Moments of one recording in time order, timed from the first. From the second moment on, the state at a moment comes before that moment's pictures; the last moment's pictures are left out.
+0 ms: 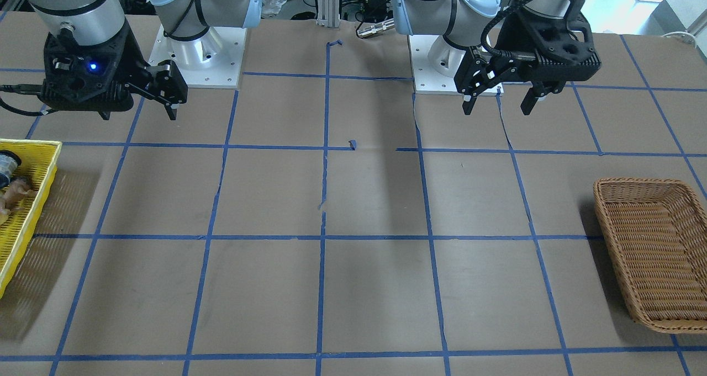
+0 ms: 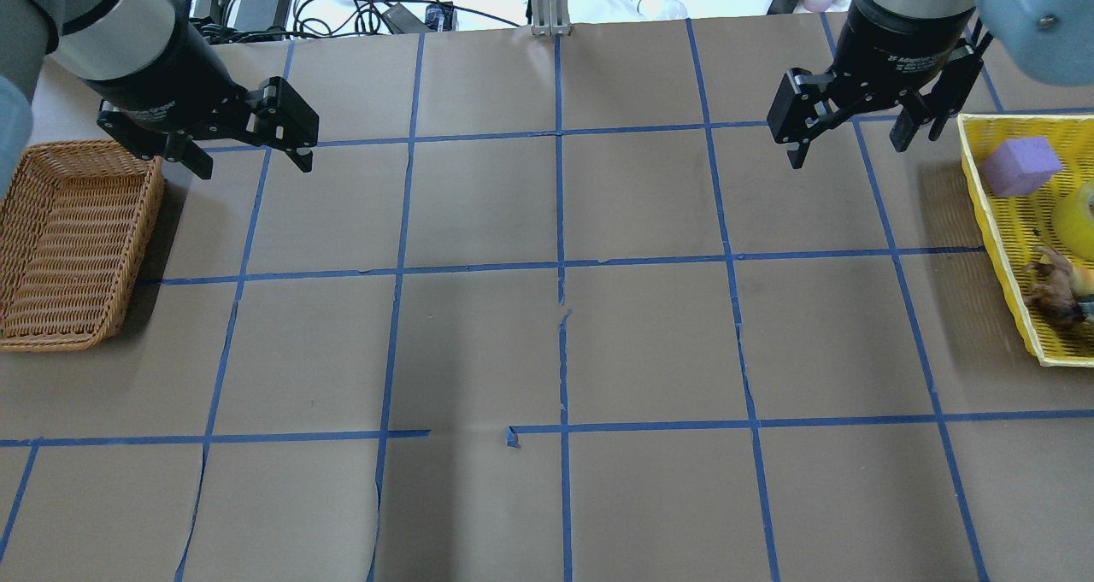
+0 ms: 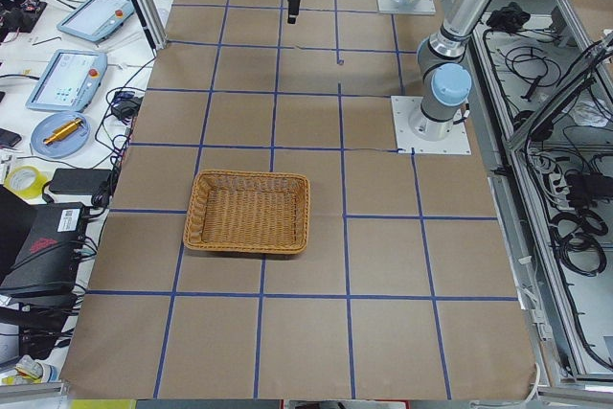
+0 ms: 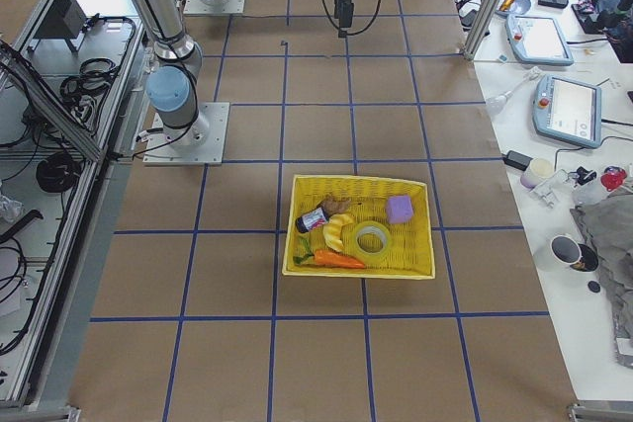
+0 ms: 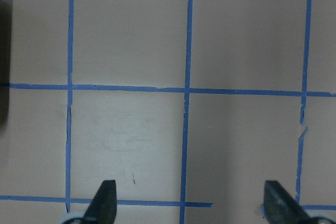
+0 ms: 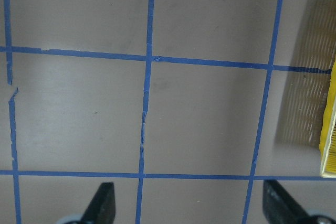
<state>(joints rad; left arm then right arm) -1.53 -1.48 -1.61 -1.51 1.57 0.00 1.56 -1.54 1.51 -1.49 -1.65 -0.09</state>
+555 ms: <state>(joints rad) -1.53 -1.48 -1.61 -1.51 1.57 0.00 1.57 -1.55 1.50 -1.49 -1.57 -0.08</state>
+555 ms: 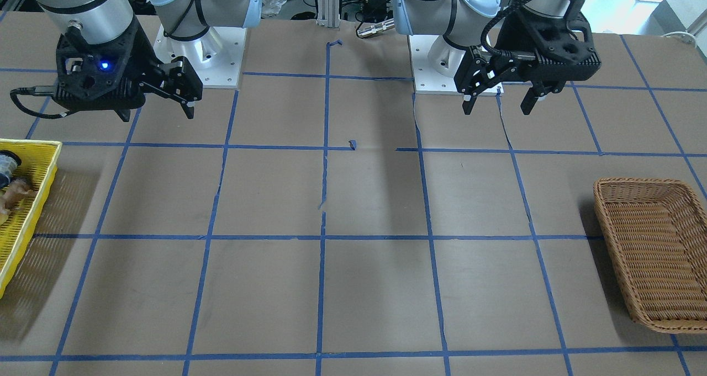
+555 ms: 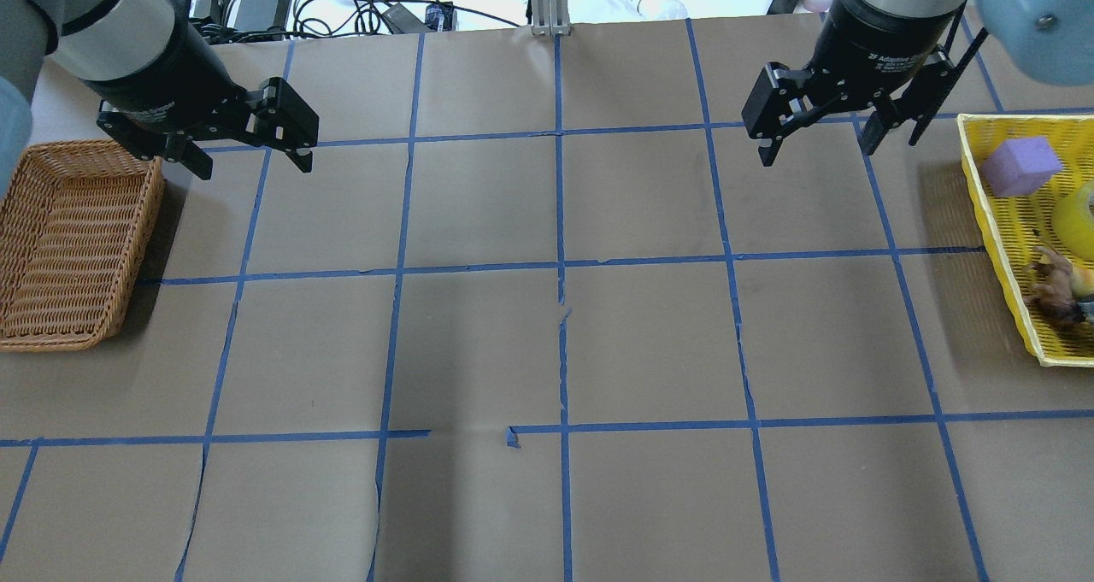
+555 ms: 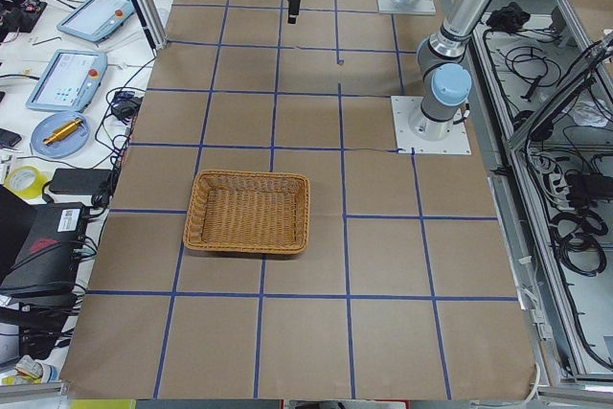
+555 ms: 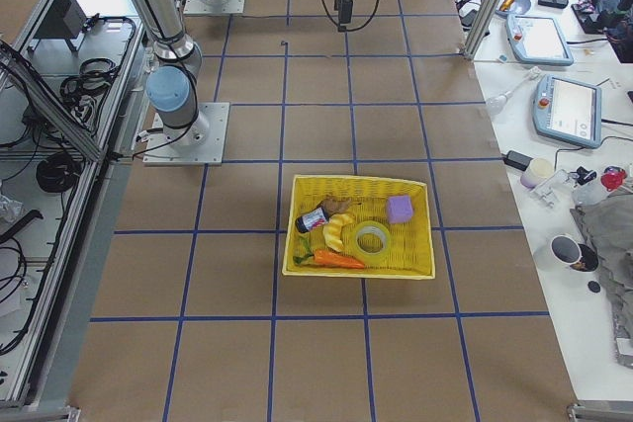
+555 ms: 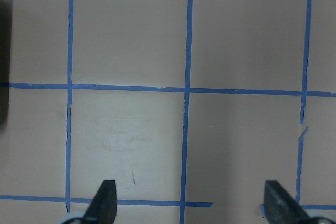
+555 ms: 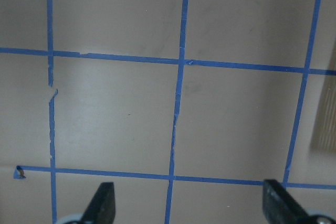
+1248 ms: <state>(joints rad) -1.53 -1.48 -1.61 -1.51 1.57 0.00 1.33 -1.53 1.50 -1.59 -1.62 -0.57</state>
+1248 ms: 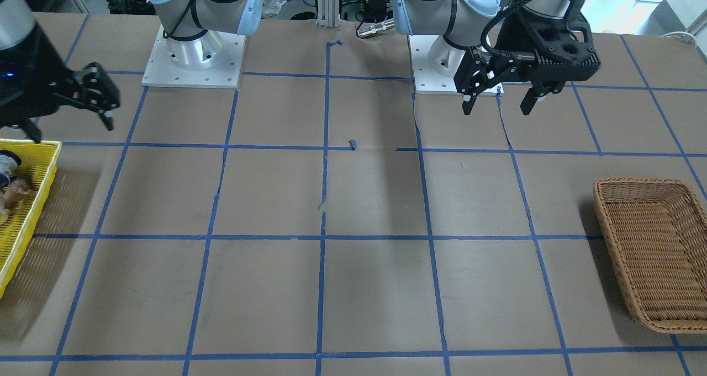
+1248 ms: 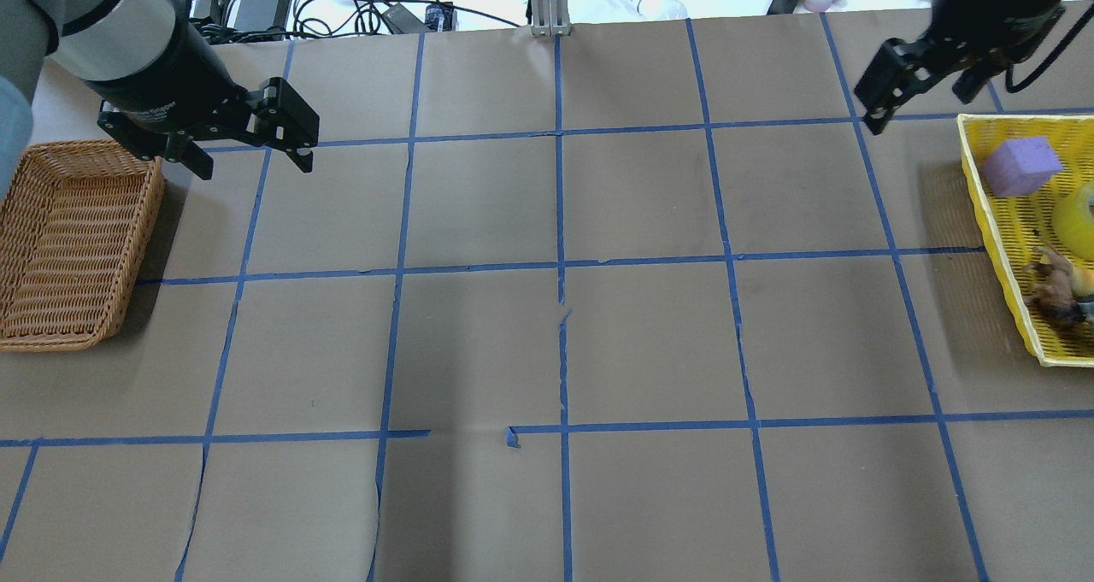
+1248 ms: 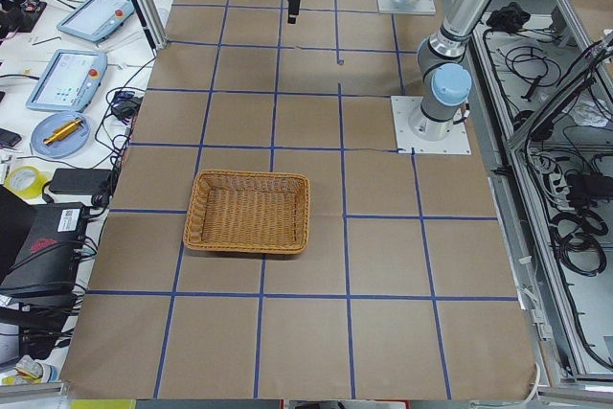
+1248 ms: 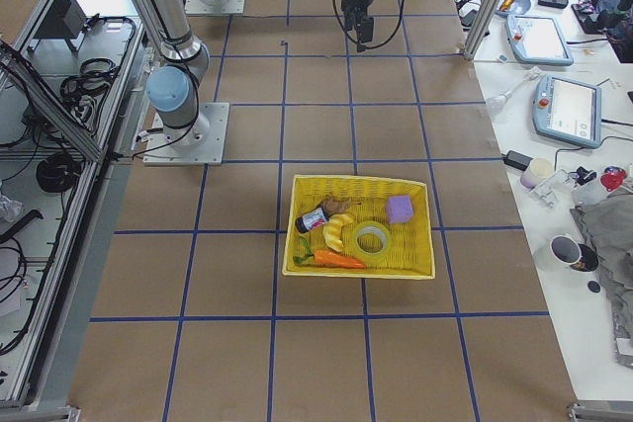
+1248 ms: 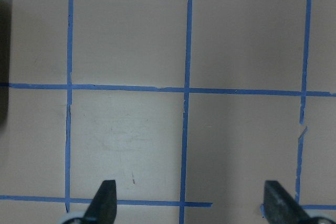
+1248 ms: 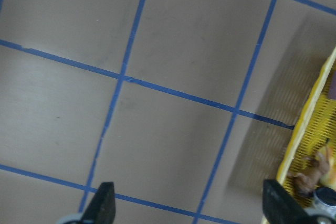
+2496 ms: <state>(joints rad) -1.52 -1.53 -1.53 -1.58 1.56 0.00 0.83 -1.09 1.57 -2.17 -1.63 -1.24</state>
